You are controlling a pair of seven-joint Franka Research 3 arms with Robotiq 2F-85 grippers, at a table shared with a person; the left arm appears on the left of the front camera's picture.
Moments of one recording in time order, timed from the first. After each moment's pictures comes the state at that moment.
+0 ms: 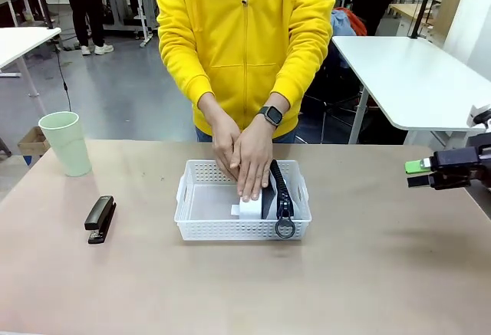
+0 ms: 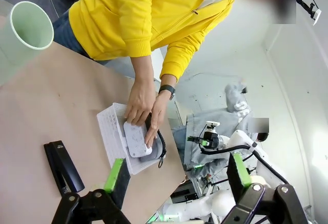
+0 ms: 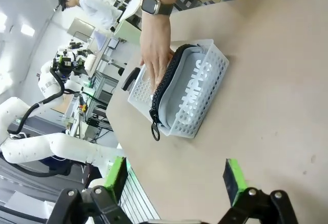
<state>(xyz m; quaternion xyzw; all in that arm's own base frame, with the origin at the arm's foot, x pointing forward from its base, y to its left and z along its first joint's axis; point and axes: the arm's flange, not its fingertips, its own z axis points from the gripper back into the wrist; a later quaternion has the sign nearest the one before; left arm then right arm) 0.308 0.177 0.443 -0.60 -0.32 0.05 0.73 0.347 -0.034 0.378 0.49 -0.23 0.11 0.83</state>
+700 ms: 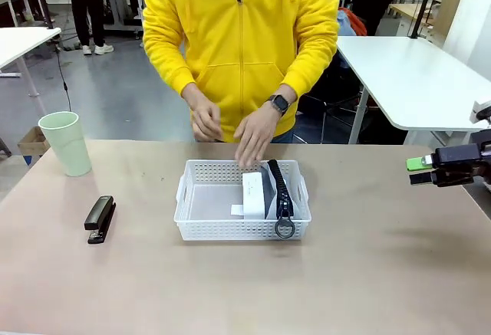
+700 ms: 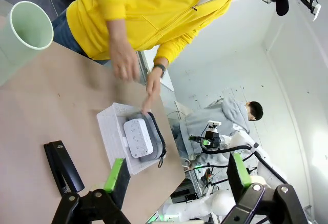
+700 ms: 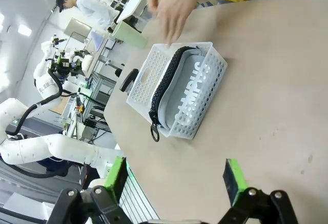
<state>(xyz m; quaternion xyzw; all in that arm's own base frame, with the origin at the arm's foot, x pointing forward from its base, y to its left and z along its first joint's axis) 0.308 0.177 0.443 -0.60 -0.32 0.05 0.73 0.346 -0.035 0.384 0.49 -0.23 0.11 0.84</state>
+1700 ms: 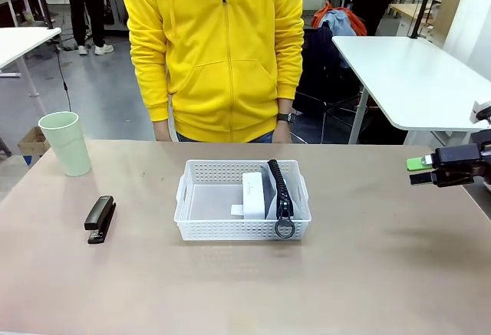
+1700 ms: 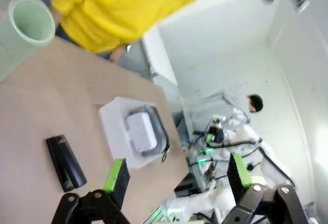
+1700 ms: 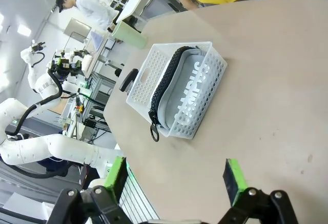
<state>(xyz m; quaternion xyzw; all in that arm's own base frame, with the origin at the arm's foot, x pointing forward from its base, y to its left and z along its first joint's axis) 0.306 0.173 0.444 -0.59 -0.30 0.04 0.75 0.346 -0.035 0.383 0.49 -0.23 0.11 0.84</state>
